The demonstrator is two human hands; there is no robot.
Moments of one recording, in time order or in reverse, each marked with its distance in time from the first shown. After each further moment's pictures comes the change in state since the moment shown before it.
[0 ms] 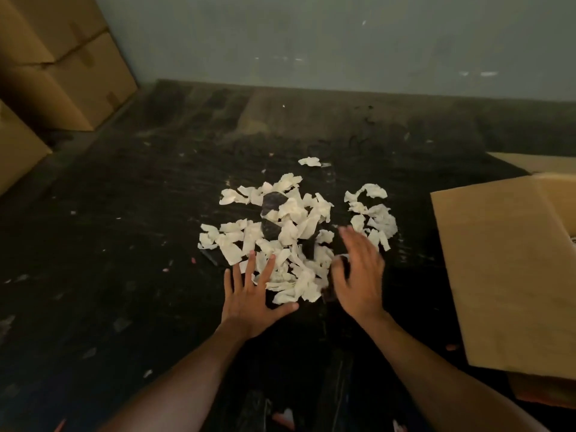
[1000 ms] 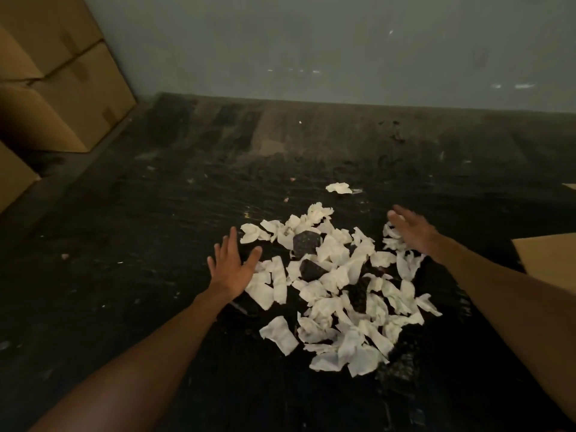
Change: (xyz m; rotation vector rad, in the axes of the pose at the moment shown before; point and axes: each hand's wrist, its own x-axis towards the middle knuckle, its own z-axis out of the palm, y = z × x) left_hand 0.162 -0.109 -0.075 -0.566 0.030 -0.245; right_hand 0.218 0.043 0.009 -0.126 -0.508 0.516
